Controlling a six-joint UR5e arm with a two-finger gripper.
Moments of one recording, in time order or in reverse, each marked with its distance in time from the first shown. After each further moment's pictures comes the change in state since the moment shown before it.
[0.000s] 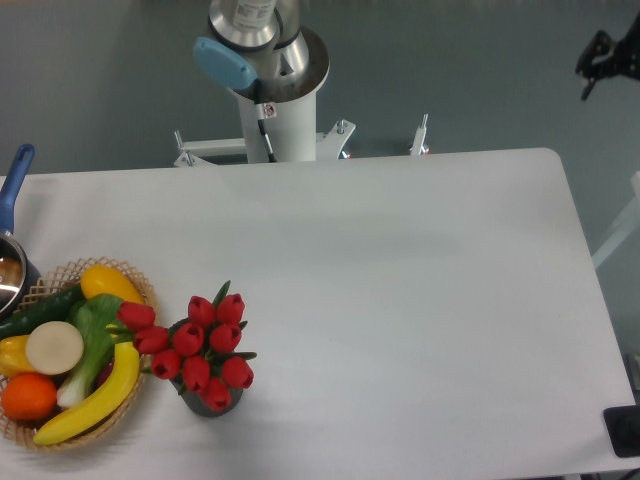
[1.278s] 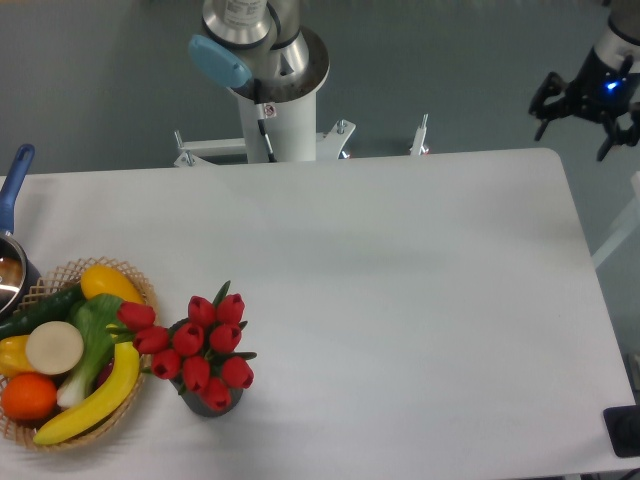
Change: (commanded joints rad) arm -0.055 0.199 -0.359 0.305 -0.446 -0.081
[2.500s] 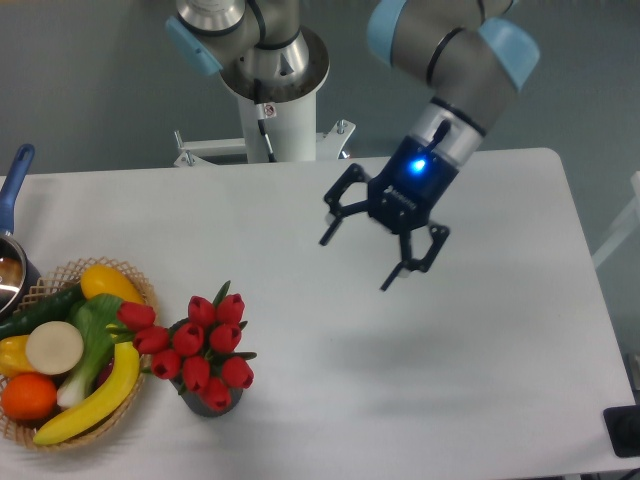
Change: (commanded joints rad) arm -0.373 -0.020 -0.163 0.175 -0.594 -0.178
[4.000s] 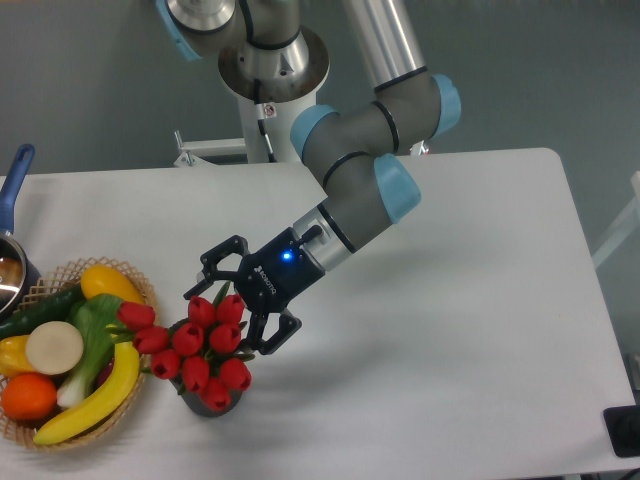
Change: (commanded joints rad) arm -0.223 -0.186 -0.009 0.219 -0.135 -0.006
